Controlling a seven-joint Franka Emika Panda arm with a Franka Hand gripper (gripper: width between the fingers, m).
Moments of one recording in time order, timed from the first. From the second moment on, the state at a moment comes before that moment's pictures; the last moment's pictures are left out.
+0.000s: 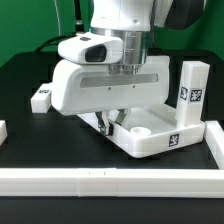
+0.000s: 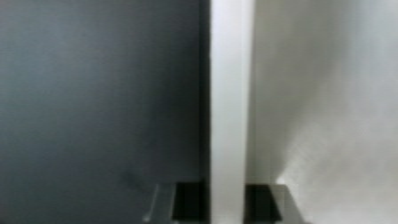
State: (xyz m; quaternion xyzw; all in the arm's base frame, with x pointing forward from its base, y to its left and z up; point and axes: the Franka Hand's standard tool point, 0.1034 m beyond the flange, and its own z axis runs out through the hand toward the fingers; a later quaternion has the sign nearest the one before) arm 0.568 -0.030 0.024 0.96 0.28 0.04 0.07
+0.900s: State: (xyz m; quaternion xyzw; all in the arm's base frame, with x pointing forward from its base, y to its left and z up) arm 0.591 -0.014 0.028 0.83 0.55 0.03 0.10
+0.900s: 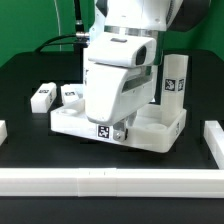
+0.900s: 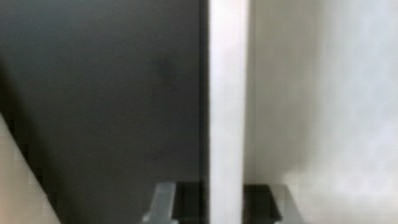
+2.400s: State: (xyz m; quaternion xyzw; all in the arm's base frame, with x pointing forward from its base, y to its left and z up) arm 0.659 0.035 0.044 0.73 0.68 0.00 0.12
